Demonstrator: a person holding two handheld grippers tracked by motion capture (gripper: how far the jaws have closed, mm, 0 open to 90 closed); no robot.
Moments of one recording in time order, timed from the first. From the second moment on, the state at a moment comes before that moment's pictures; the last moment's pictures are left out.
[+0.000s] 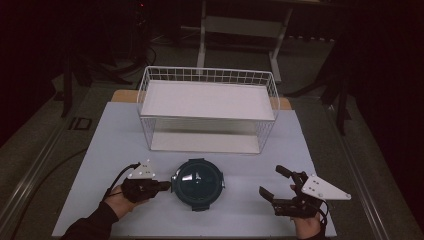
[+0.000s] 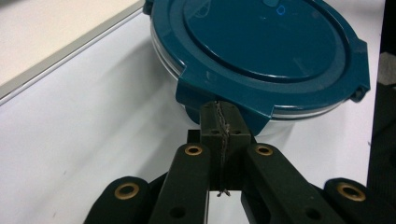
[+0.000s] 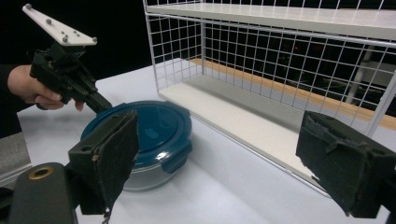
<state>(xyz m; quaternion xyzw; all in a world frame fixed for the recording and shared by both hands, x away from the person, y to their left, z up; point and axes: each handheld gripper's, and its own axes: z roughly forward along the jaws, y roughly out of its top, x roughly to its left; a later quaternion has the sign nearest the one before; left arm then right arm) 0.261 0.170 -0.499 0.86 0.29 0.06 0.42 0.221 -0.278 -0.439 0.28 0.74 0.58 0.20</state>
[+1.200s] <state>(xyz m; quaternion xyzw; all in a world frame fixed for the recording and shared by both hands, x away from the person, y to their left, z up) 0.279 0.130 -0.502 0.86 0.27 0.04 0.44 0.221 -0.274 -0.442 0.27 0.74 0.58 0.19</state>
